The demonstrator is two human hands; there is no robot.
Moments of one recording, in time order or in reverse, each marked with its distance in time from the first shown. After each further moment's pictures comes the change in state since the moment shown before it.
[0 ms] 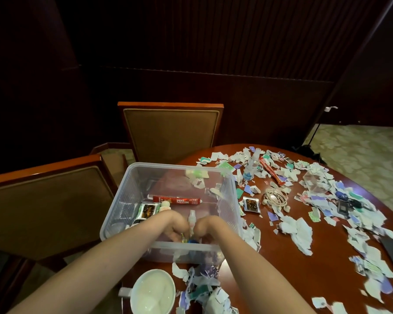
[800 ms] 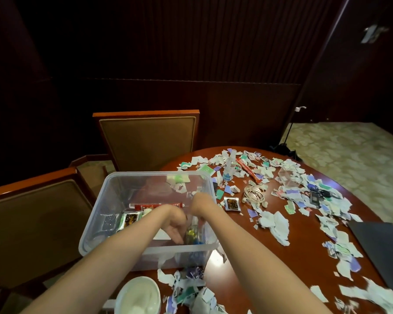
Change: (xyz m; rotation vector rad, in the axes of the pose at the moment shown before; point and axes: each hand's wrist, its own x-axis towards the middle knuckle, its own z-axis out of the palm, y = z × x) left_hand -0.021 0.046 0.007 0.022 -0.010 0.051; right_hand -0.042 0.016 -0.033 0.133 0.516 -0.031
